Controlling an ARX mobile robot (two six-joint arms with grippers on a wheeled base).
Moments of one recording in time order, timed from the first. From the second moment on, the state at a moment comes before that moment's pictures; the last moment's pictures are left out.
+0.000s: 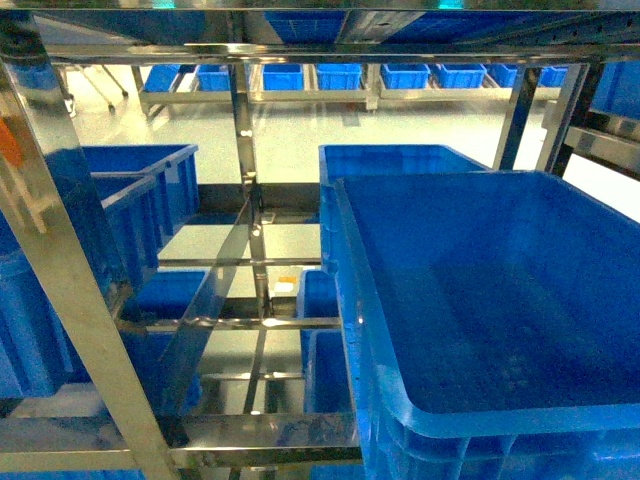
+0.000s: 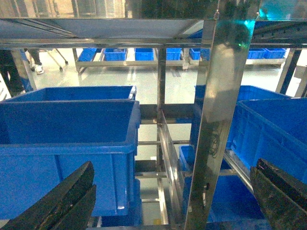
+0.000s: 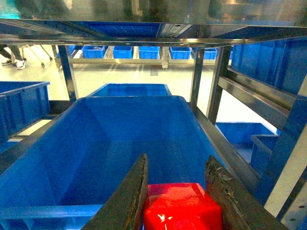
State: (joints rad) left arm 0.00 0.01 0.02 0.00 0.00 0.00; right arm 0.00 0.00 0.01 0.00 0.00 0.01
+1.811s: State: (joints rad) left arm 0.00 0.01 0.02 0.00 0.00 0.00; right arm 0.22 1.48 0.49 0.74 0.15 -0.02
